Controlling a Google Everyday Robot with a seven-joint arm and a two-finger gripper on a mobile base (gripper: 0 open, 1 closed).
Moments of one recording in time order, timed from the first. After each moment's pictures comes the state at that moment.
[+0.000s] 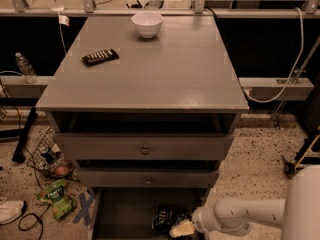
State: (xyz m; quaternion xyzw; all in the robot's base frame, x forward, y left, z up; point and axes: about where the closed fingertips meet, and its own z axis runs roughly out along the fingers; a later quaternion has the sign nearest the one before) arm 0.449 -0.110 0.265 -0.29 0.91 0.23 0.20
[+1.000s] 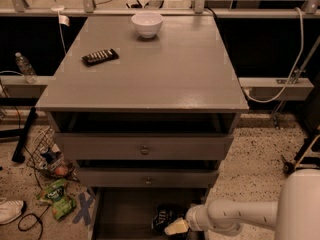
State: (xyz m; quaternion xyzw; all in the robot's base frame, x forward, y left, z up) arm 0.470 -0.088 0.240 -0.31 0.90 0.23 0.23
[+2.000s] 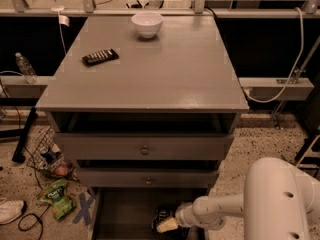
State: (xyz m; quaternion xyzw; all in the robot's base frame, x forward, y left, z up) arm 0.491 -0.058 0.192 -0.33 0.90 0.20 0.22
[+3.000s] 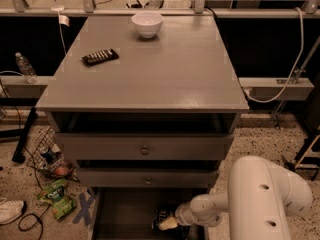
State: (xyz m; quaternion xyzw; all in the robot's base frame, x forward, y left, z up) arm 0.503 -0.061 0.152 -0.32 0.91 0.19 0.19
